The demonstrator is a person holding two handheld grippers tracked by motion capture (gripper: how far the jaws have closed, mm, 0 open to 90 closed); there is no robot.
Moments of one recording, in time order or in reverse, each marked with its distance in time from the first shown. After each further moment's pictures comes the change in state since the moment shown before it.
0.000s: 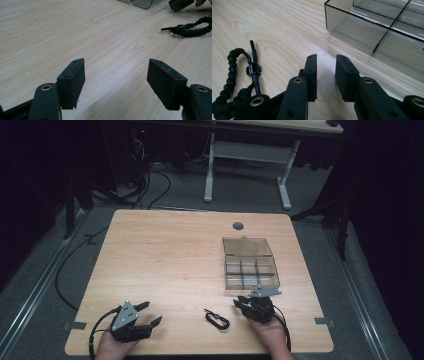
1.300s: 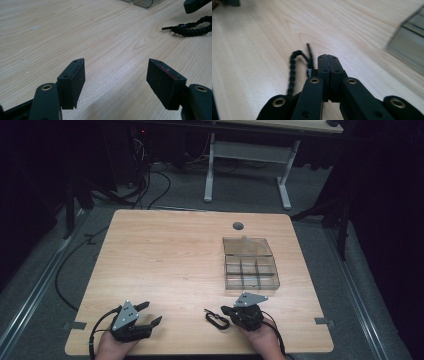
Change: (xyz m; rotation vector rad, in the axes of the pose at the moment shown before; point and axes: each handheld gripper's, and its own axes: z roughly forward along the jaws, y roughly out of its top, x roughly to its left) left arm 0.000 0.000 0.000 0.007 0.004 0.001; right arm 0.050 0.014 -0.003 0.017 0.130 -0.144
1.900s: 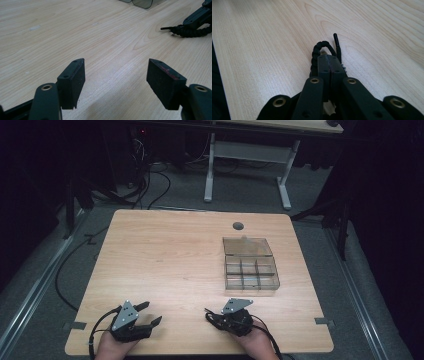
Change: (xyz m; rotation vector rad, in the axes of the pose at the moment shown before) left arm 0.000 0.000 0.000 -0.004 -0.002 -0.002; right arm 0.020 0.001 0.021 0.087 0.055 -0.067
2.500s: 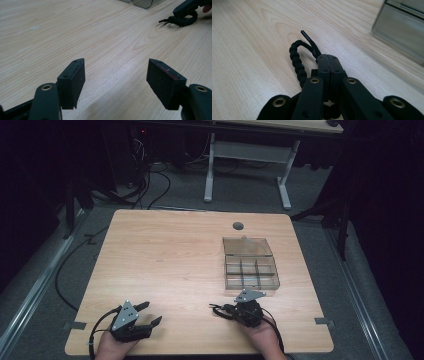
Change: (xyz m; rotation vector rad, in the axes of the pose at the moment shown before) left arm 0.000 0.000 0.000 0.001 -0.001 0.000; right arm -0.036 -0.010 -0.011 -0.024 -0.107 0.138
